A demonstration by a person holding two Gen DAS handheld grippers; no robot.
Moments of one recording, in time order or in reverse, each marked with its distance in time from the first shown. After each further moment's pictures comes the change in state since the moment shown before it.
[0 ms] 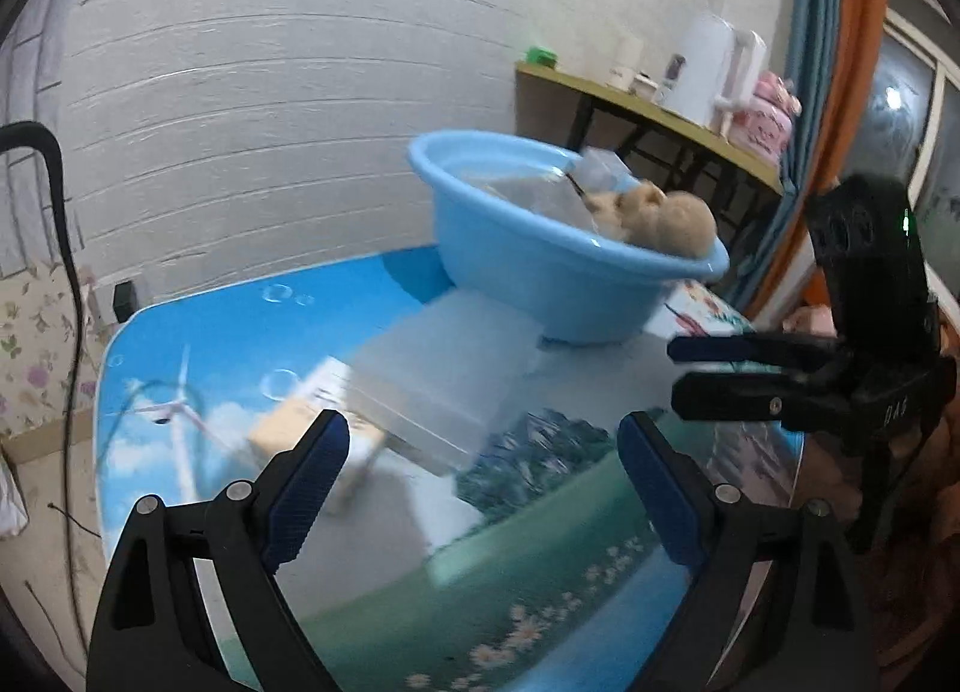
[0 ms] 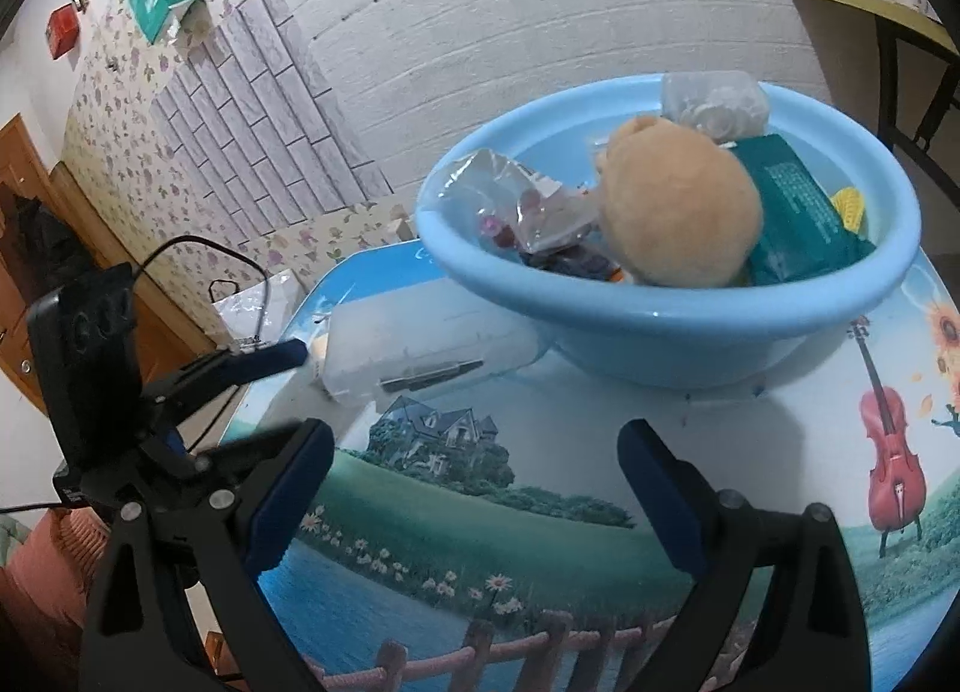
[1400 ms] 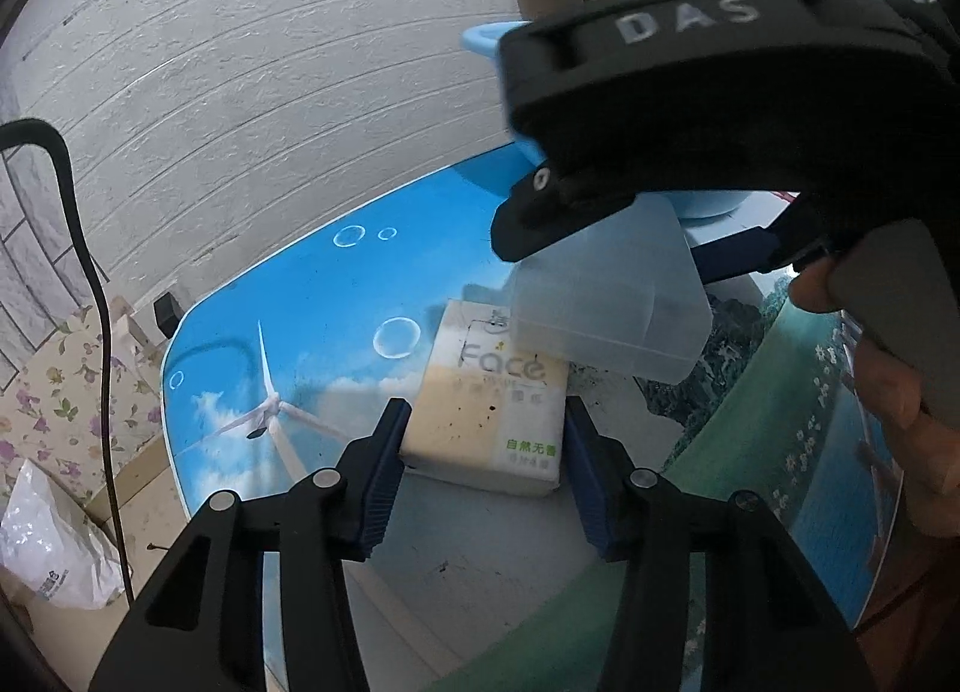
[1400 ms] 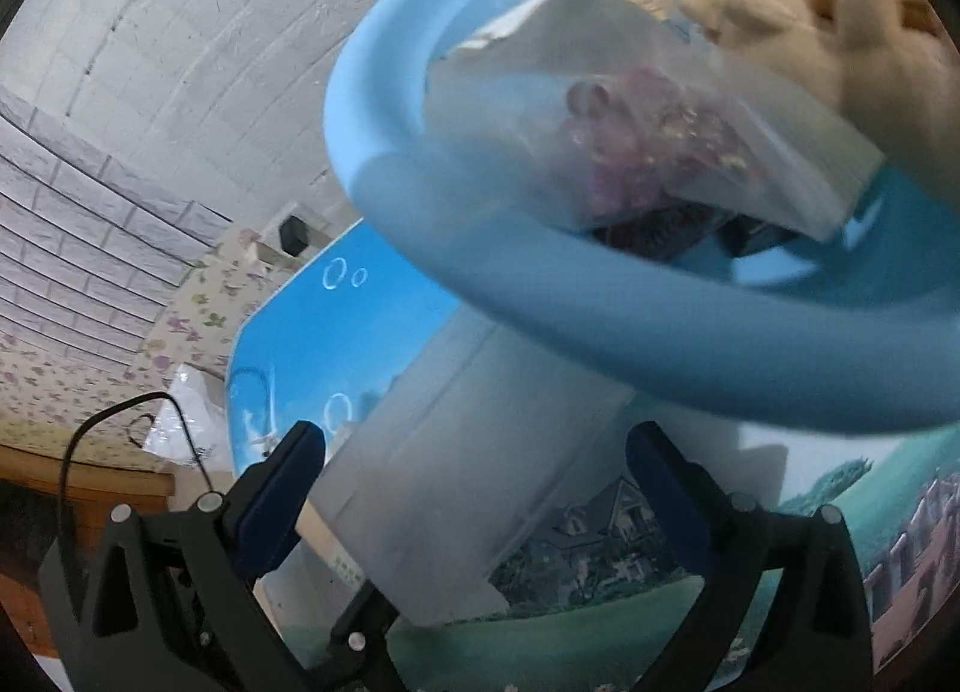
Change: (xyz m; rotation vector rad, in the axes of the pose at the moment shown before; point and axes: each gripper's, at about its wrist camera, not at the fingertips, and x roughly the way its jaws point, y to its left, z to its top) left arm 0.040 0.049 0.002 0.237 0.237 0.133; right arm 0.122 0.036 0.049 0.533 0.174 -0.294
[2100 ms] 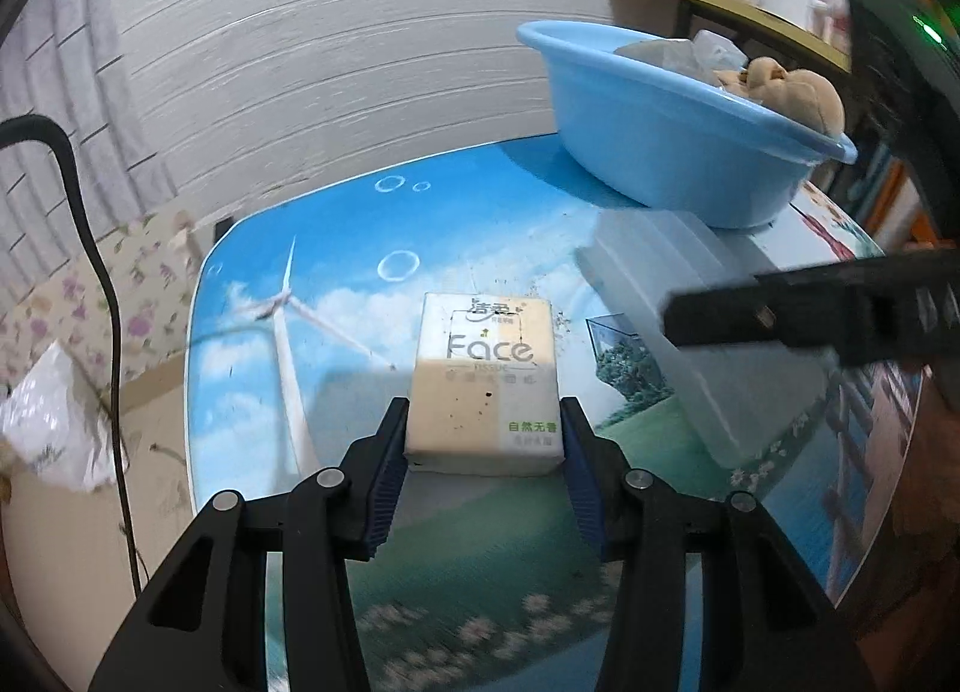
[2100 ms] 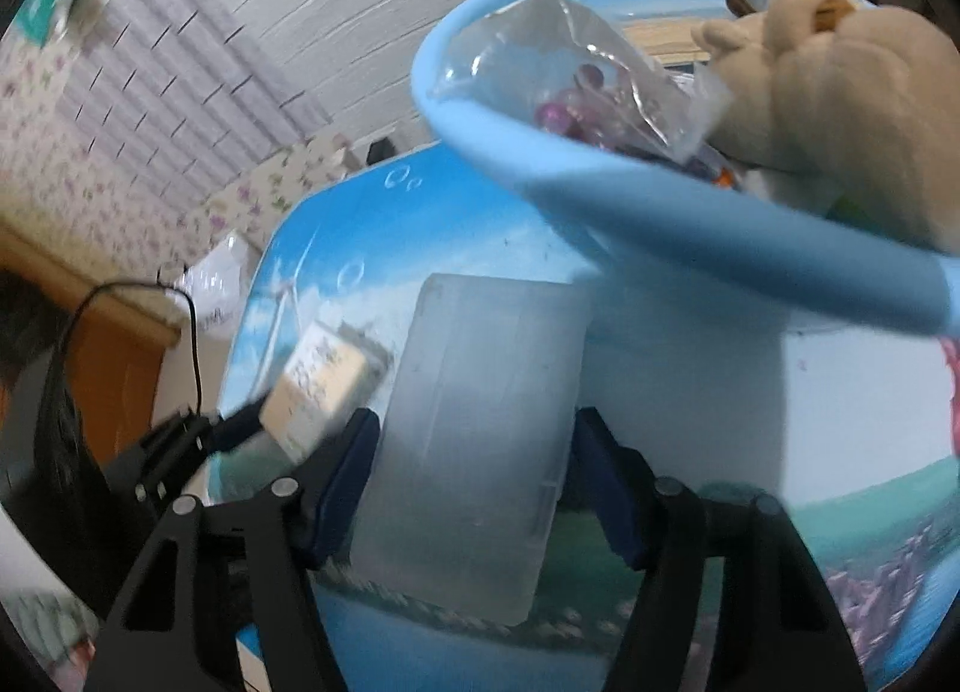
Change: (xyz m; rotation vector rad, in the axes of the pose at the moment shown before) left arm -0.010 -0.039 -0.011 -0.247 0.013 0.164; right arm -0.039 -0.046 -0.037 -0.446 0.038 0.136
